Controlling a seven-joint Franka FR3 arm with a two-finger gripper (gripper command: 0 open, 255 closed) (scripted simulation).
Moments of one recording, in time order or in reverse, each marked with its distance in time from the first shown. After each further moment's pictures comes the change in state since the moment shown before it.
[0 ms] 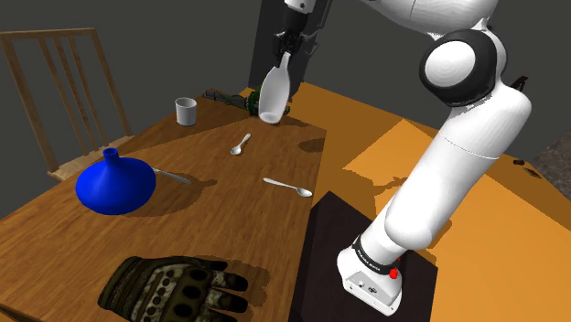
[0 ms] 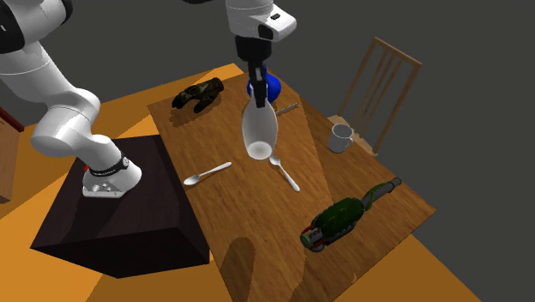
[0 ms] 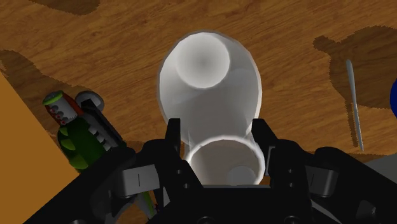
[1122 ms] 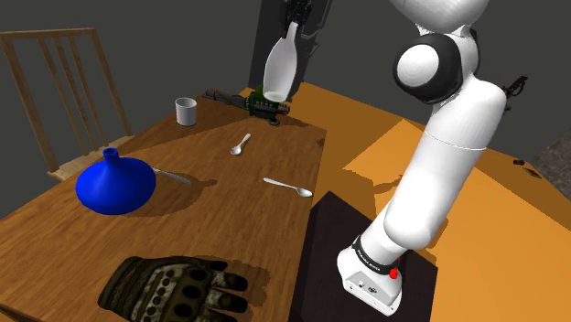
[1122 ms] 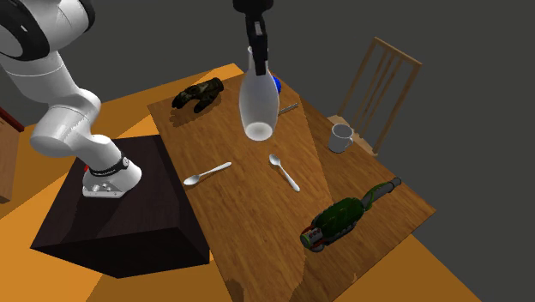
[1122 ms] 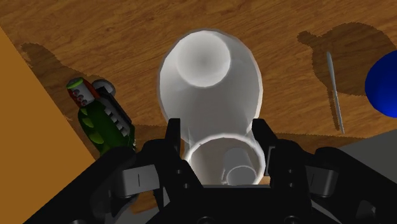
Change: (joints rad) arm -0.021 0.133 -0.008 0.423 0.028 -0.292 -0.011
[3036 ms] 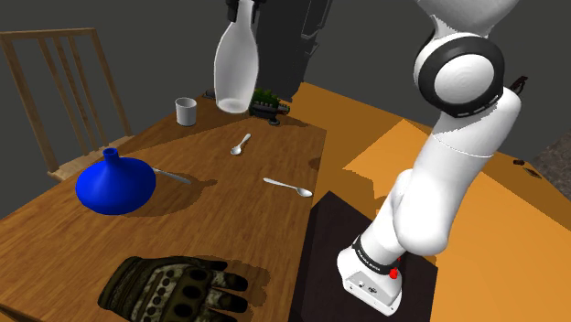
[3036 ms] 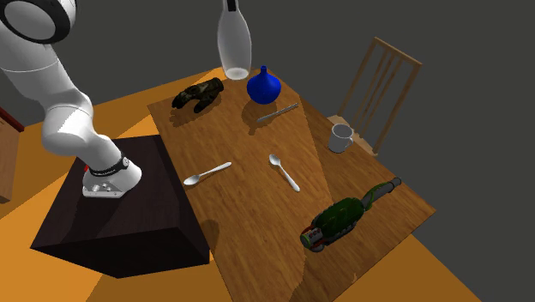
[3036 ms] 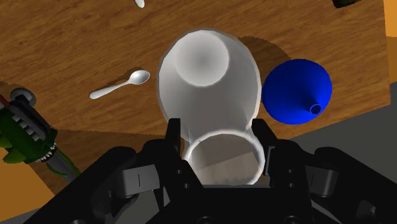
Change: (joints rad) arm 0.328 -0.067 0.175 0.047 -0.068 -0.114 0.478
